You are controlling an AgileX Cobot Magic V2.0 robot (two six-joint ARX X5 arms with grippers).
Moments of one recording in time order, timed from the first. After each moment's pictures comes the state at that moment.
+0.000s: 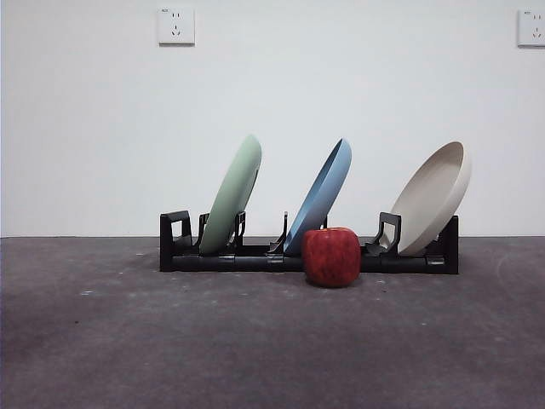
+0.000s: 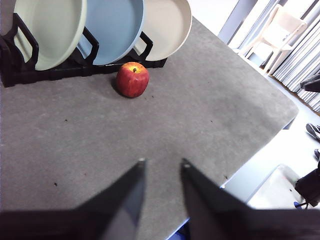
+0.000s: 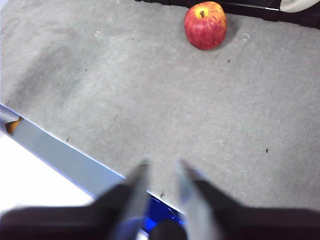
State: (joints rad) left arm 0.08 0.45 0.68 -0.82 0.85 0.04; right arm 0.09 0.63 0.90 -1.10 -0.52 -0.14
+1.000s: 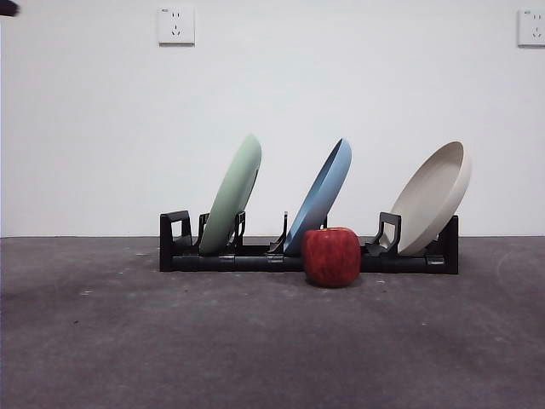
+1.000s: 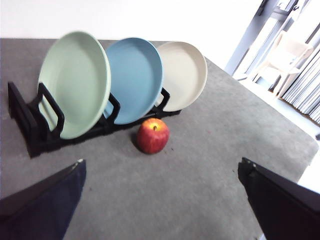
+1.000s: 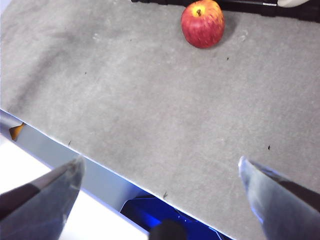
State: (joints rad) left arm -0.02 0.79 0.82 -0.42 0.75 -0.07; right arm 0.09 0.65 0.90 -1.09 -0.52 -0.11
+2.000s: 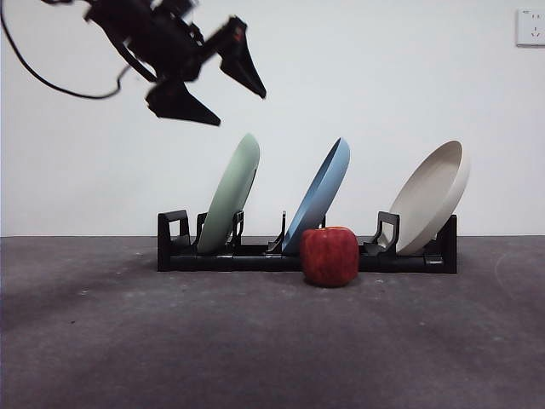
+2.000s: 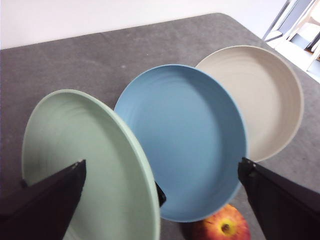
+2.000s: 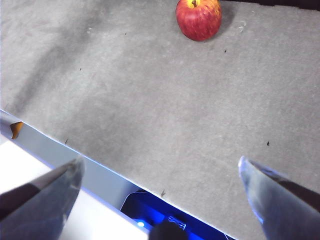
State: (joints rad) left arm -0.33 1.86 1.61 -0.25 0.42 -0.07; right arm 0.09 0.70 0.90 -1.08 -0.52 -0.11
